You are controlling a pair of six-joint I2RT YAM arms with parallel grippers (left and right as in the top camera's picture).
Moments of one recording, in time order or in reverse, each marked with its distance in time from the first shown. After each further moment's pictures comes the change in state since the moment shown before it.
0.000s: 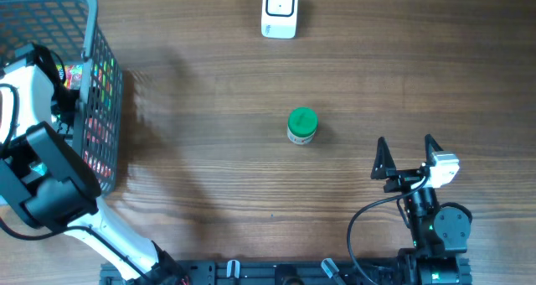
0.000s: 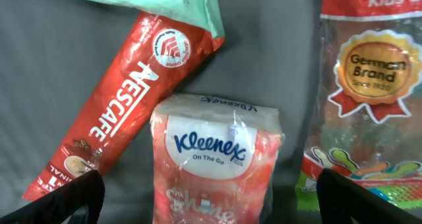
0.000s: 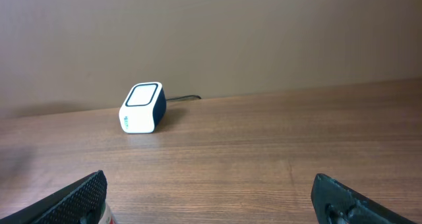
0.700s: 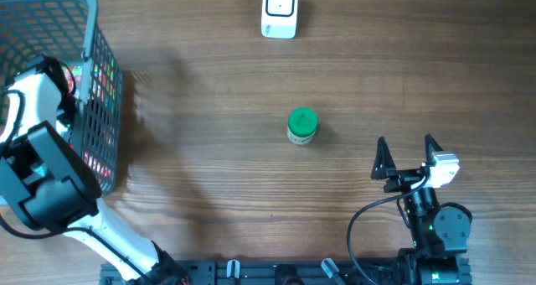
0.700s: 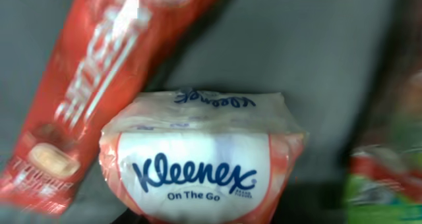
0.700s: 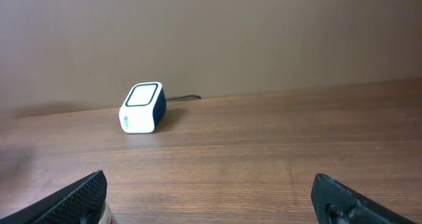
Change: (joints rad) left arm 0.000 -0.013 -0.102 0.027 0.063 0.009; right arm 0.000 0.000 0.000 0.000 0.000 0.000
